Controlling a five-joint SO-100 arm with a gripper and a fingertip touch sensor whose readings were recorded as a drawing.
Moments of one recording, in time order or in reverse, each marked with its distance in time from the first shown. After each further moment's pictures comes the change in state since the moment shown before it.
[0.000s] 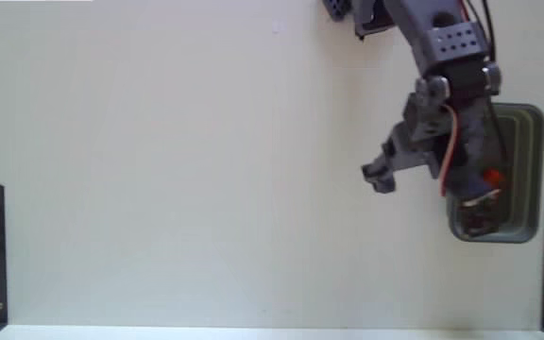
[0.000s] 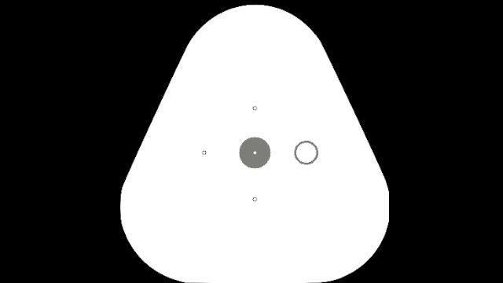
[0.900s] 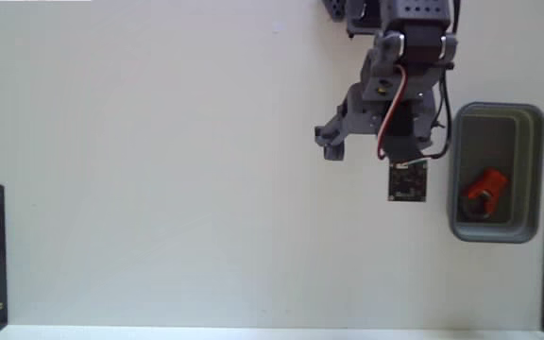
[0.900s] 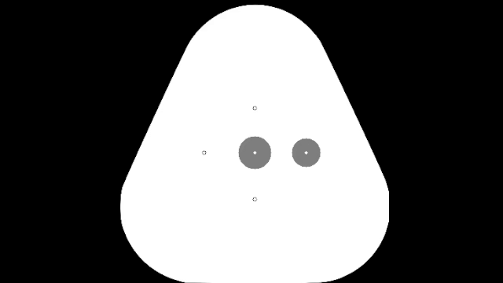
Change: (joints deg) arm 11.9 16.3 15.1 0.0 0.0
